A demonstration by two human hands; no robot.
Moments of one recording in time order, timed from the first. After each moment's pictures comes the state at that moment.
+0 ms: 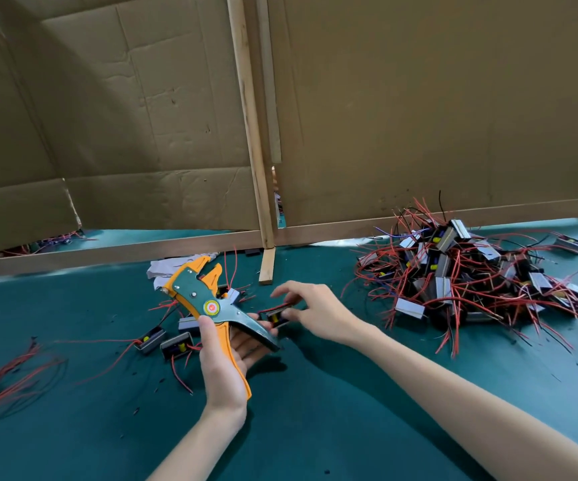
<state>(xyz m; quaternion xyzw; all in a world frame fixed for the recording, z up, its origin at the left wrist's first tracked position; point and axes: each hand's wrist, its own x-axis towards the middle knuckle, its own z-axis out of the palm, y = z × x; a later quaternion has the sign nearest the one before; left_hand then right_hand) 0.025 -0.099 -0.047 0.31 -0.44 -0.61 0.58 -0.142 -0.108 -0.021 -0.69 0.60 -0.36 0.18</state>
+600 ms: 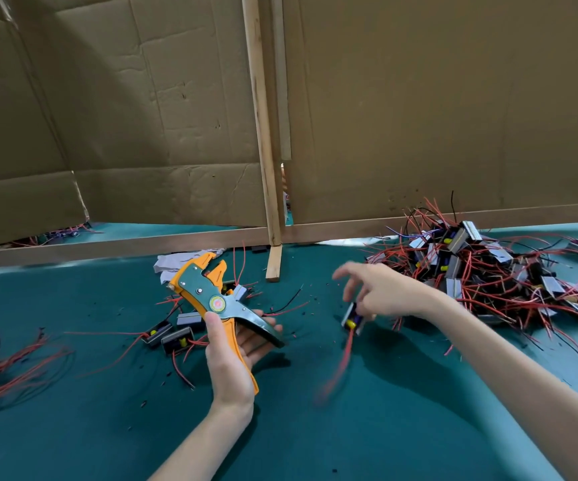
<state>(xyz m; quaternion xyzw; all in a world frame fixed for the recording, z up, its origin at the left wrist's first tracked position) 0.025 -0.098 -0.049 0.32 -0.43 -0.60 0.59 -0.205 -0.077 0.025 -0.69 0.68 -0.18 0.19</state>
